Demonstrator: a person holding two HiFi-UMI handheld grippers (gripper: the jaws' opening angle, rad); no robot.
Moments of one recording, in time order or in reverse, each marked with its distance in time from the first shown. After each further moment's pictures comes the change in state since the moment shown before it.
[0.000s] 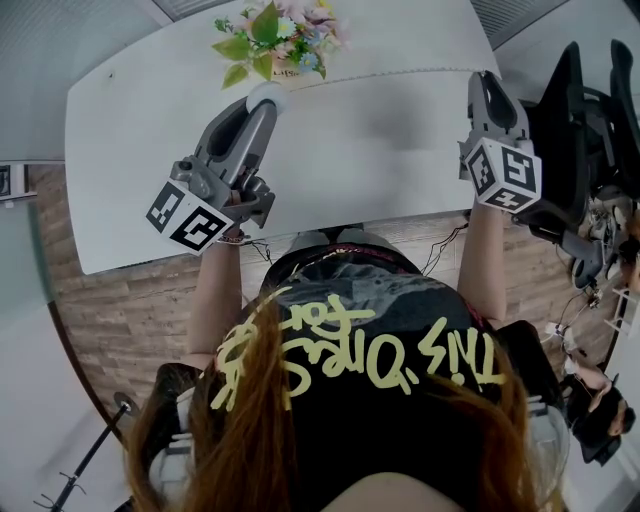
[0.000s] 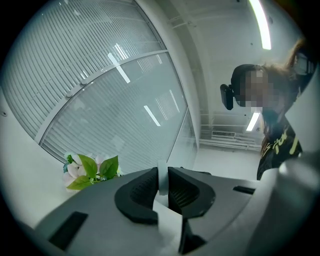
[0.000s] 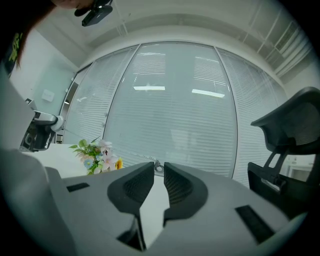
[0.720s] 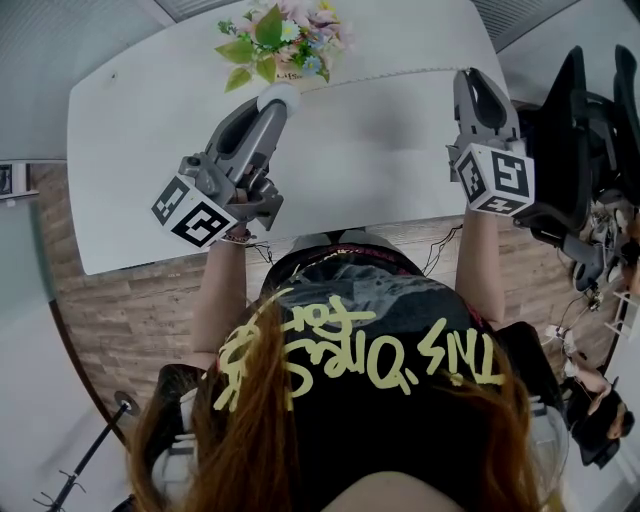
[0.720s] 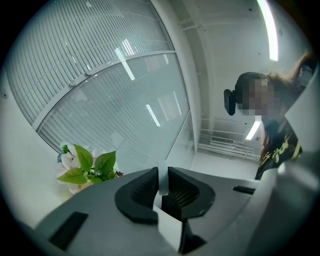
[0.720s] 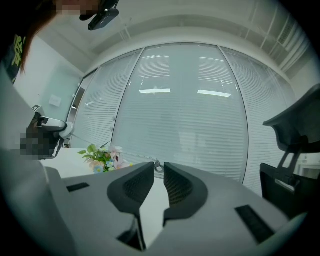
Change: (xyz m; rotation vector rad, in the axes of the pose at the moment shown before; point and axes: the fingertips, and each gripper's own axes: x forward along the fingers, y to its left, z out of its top) left arm 0.009 -0.004 -0.002 -0.091 -0.011 -0.040; right arm 0.004 0.034 0.016 0.005 -0.041 0.086
